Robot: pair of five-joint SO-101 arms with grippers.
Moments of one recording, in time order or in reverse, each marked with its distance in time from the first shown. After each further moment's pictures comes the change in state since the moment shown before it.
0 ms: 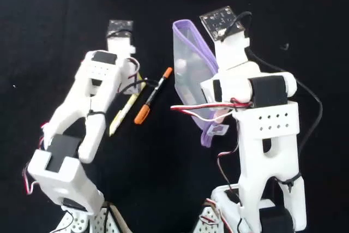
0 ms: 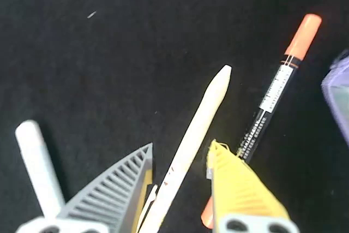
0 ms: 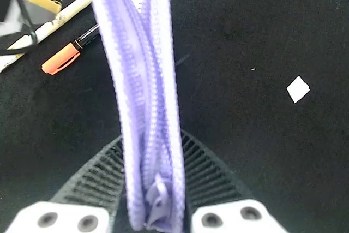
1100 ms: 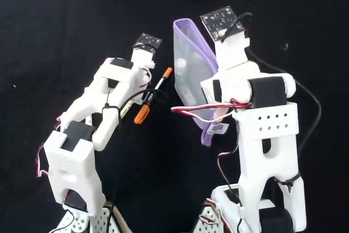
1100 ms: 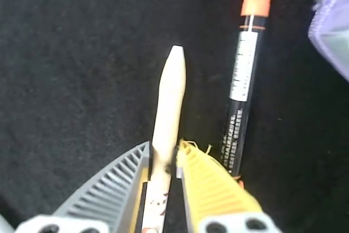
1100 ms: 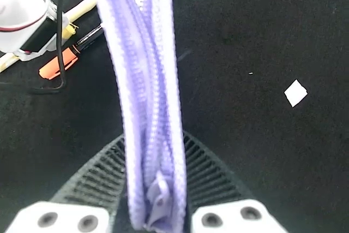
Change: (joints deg) left arm 3.3 11.3 -1.8 -5.7 -15.3; right arm 0.3 0.0 1.2 -1.8 0.0
